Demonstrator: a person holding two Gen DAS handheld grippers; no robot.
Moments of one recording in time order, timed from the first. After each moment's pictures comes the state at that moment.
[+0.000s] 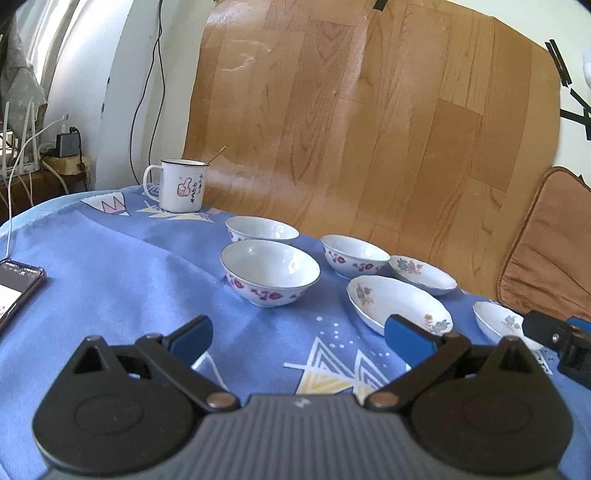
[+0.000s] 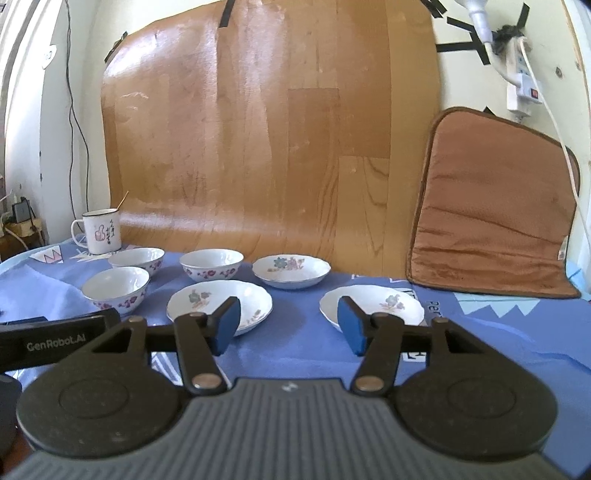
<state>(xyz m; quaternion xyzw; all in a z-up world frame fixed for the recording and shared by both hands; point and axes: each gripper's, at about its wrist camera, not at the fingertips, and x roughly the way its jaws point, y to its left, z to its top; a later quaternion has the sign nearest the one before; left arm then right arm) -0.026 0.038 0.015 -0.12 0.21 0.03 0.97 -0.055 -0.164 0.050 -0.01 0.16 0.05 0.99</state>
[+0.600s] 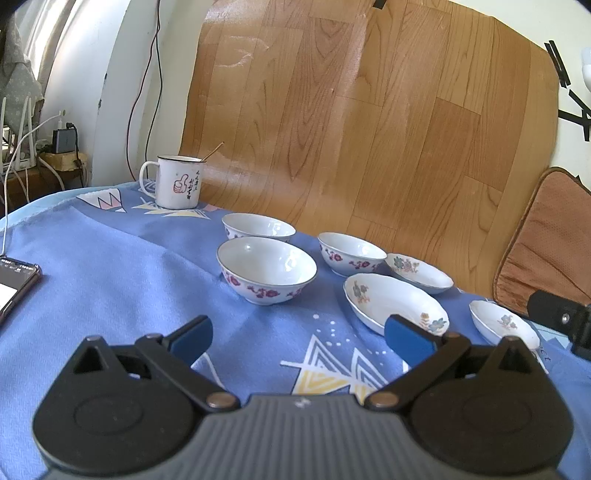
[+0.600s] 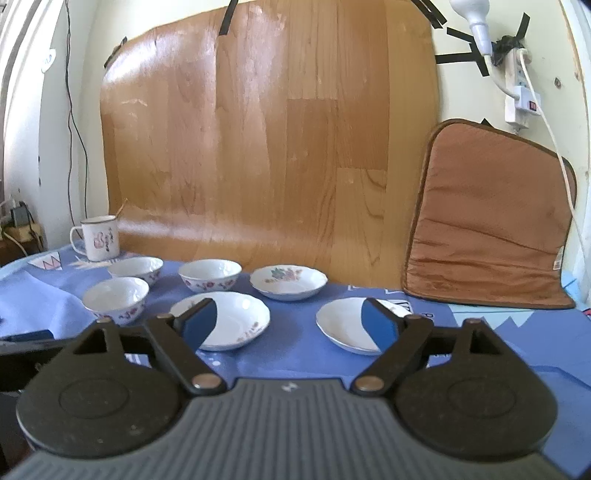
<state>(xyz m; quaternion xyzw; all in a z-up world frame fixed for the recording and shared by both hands) -0.025 0.039 0.014 -0.12 0.21 0.02 0.97 -0.056 -0.165 0.062 -0.01 0.15 0.05 0.99</state>
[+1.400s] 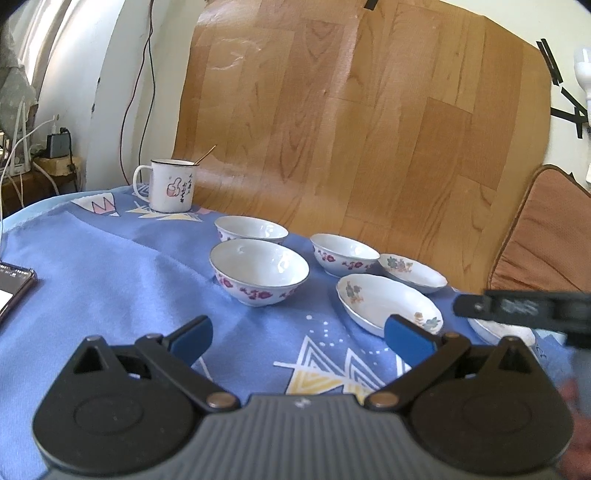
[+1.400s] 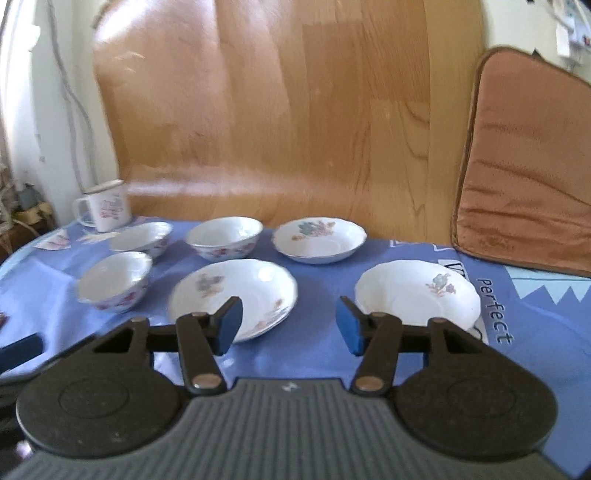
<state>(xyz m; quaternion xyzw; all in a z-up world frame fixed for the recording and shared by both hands) -0.026 0.035 0.014 -0.11 0.20 0.01 0.97 0.023 -0.162 0.047 0.02 0.27 0.09 0.96</state>
